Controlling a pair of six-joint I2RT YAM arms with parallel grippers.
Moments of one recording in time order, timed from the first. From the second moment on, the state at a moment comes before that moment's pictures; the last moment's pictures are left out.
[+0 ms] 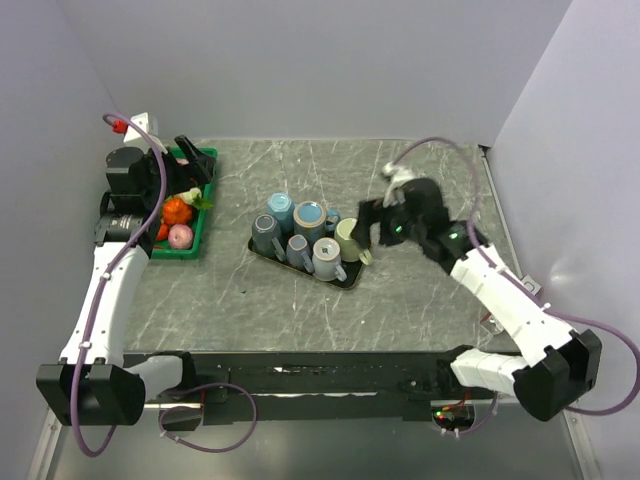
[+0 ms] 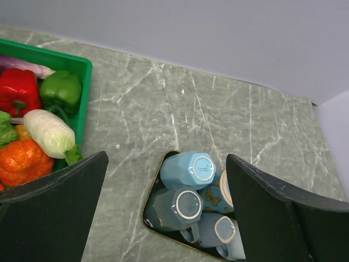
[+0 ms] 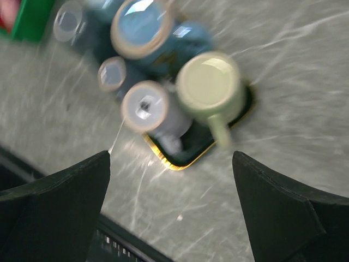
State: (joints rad) left arm 0.00 1.15 1.19 -0.24 0.17 -0.39; right arm 0.44 1.17 1.11 -0.55 -0.14 0.26
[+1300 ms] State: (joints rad) left arm -0.05 1.17 1.13 -0.16 0.25 -0.45; right arm 0.72 1.56 0.91 -0.17 0.02 0.04
